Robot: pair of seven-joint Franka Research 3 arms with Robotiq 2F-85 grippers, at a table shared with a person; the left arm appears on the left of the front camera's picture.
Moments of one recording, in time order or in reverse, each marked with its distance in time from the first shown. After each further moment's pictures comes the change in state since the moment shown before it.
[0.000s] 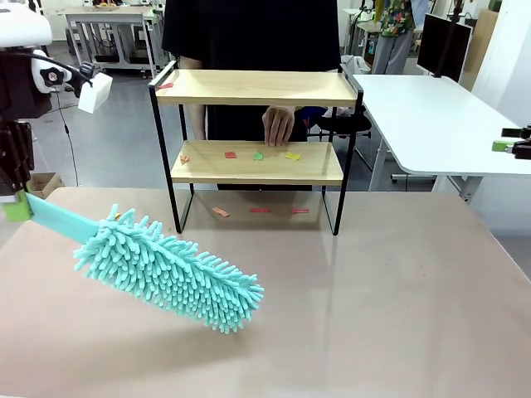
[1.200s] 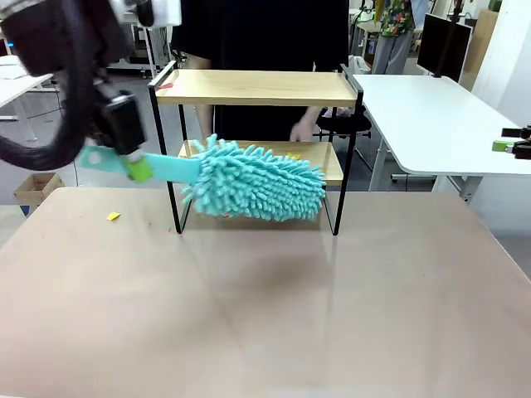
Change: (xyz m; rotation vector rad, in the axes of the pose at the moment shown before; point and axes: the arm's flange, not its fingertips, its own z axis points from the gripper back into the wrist) left arm 0.089 -0.038 0.040 -0.027 -0.390 0.579; right arm 0.000 0.000 0.000 0.000 0.000 0.000
